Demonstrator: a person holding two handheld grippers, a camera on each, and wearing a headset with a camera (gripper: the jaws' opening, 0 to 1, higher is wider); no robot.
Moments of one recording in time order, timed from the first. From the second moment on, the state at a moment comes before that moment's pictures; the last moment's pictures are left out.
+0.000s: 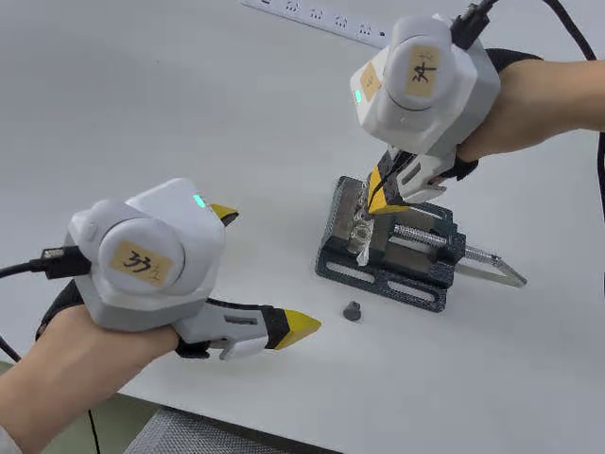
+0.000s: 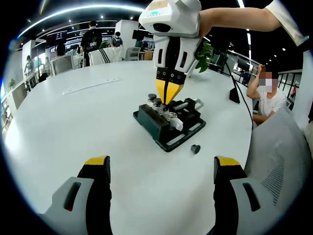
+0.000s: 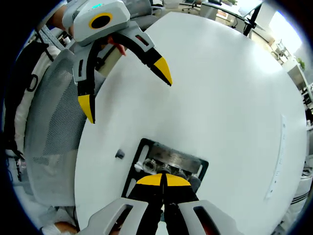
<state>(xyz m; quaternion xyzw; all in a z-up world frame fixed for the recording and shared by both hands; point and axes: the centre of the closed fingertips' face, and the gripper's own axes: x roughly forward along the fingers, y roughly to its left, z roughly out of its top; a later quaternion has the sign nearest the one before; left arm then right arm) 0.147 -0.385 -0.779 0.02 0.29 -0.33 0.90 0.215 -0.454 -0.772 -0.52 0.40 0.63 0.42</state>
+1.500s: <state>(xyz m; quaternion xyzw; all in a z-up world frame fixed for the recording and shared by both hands) 0.147 -0.393 -0.779 0.02 0.29 -0.33 0.90 0.213 -0.450 -0.772 -0.50 0.41 0.61 0.45</state>
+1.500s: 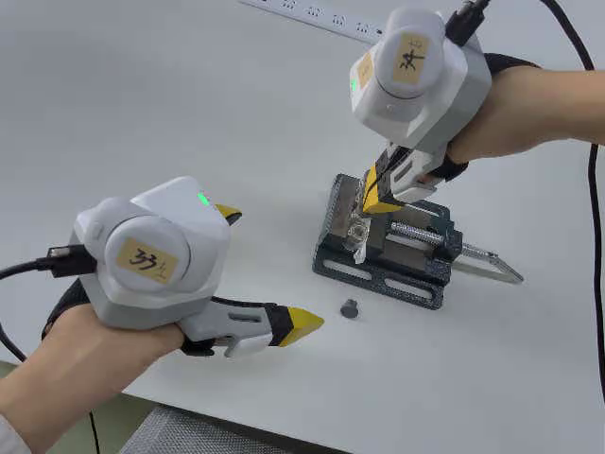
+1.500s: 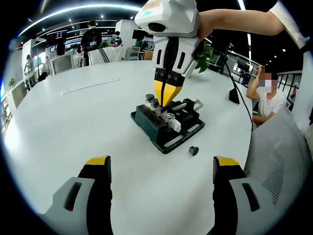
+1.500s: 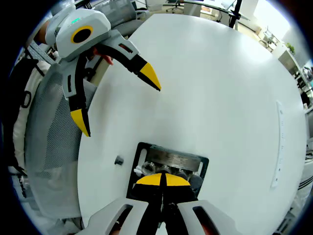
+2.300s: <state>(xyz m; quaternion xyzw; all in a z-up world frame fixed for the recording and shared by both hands) 0.148 -0.392 -0.772 0.02 0.29 -0.33 0.90 0.213 -0.452 -0.772 -0.53 0.43 0.60 0.42</state>
